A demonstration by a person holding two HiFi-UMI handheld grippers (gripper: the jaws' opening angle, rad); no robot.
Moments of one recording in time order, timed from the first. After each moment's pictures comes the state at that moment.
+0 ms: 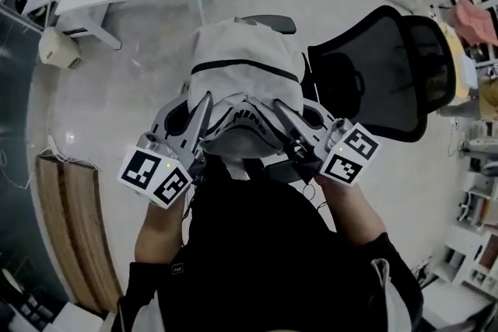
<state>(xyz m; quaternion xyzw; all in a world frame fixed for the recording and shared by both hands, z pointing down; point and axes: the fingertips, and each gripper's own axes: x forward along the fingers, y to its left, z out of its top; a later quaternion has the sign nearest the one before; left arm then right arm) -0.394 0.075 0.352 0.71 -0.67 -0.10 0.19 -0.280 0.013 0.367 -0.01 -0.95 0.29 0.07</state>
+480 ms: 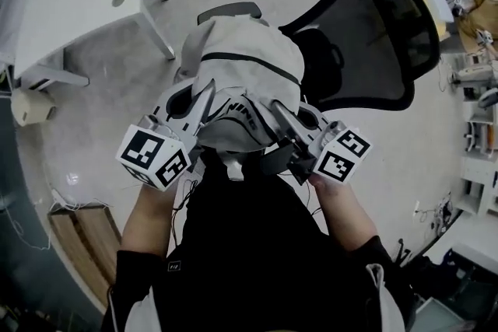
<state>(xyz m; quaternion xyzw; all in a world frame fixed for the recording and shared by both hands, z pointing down) -0.360 -0.038 0.386 0.82 -0.53 -0.03 0.21 -0.229 -0.039 0.414 0.16 -0.92 0.34 0.06</state>
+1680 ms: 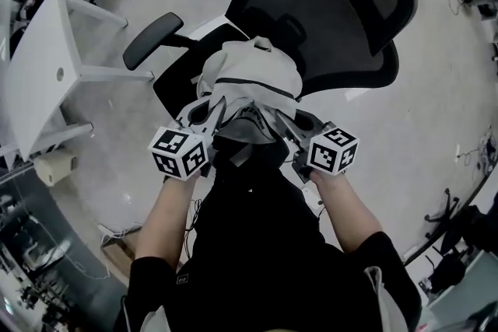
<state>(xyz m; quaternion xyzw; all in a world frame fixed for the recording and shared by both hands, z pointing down) -0.108 -0.179 0.559 0.83 -0.41 0.14 0.35 0.021 -0.145 0.585 0.32 -0.82 0.46 0.09</state>
